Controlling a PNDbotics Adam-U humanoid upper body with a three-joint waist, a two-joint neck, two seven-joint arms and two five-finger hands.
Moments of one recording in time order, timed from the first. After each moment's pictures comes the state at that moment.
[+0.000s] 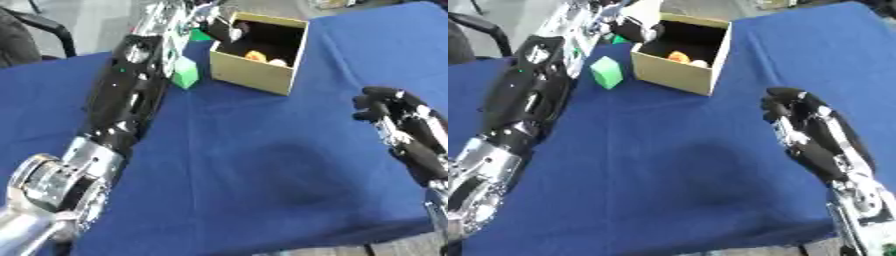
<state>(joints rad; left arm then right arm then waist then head) -1.18 0.22 -0.03 -0.92 -1.29 -0.19 -0.27 -0.27 -0.25 0.18 -1.77 -0.06 -0.07 0.13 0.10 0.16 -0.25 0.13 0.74</state>
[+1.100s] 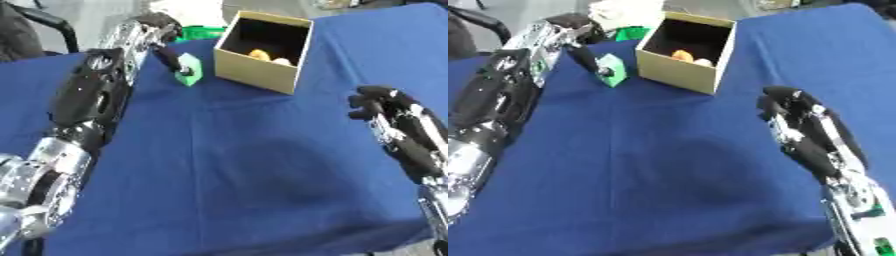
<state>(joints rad) -1.15 0.25 0.05 -0.66 -1.36 0.01 -0.45 -0.27 -0.25 0.17 -1.76 -0.06 -0.07 0.13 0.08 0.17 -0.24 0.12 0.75</state>
